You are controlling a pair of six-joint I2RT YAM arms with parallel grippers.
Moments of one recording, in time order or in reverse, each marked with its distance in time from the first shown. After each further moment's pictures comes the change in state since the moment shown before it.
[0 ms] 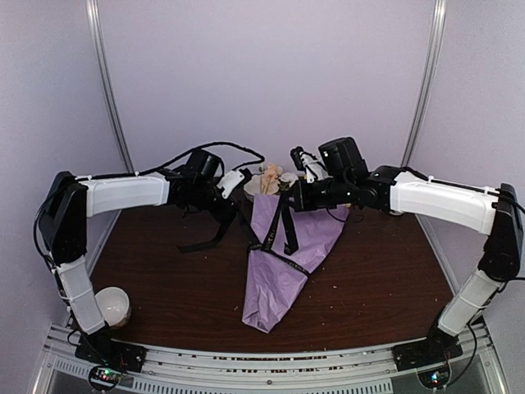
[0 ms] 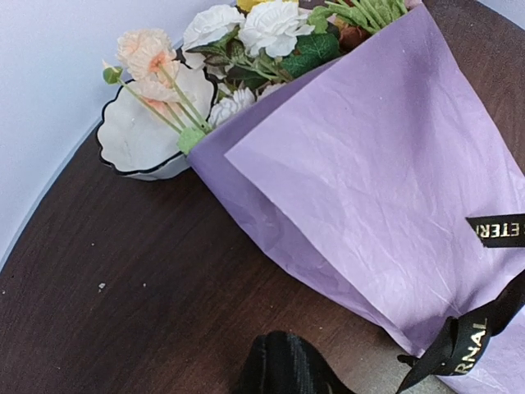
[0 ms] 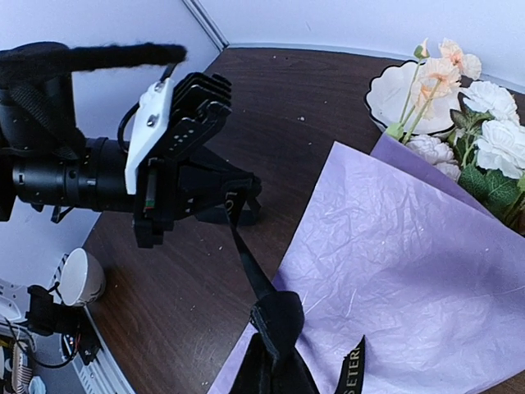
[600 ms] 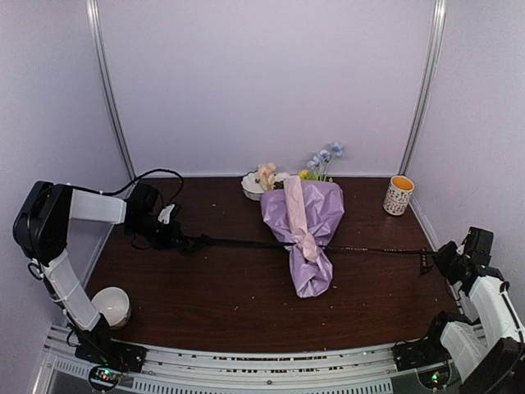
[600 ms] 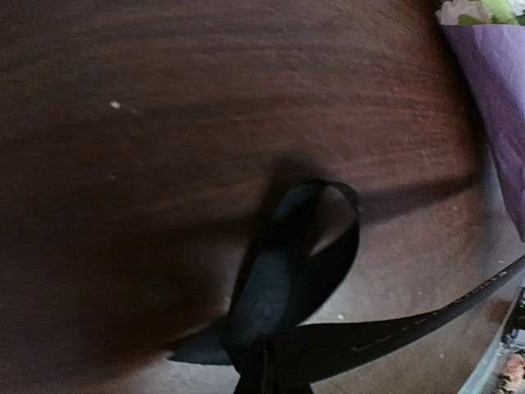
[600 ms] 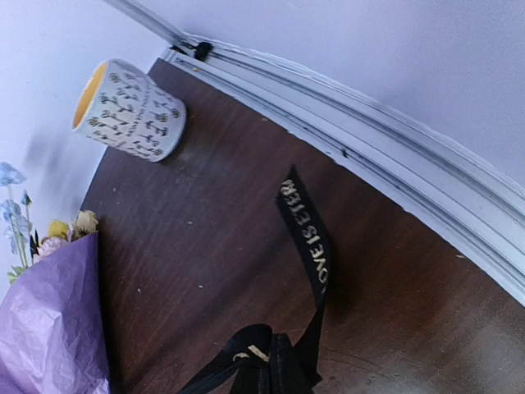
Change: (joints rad) left arm 0.435 -0.100 -0.434 0.040 0.298 -0.496; right arm -1.124 -0.948 -1.005 -0.043 0.067 0.289
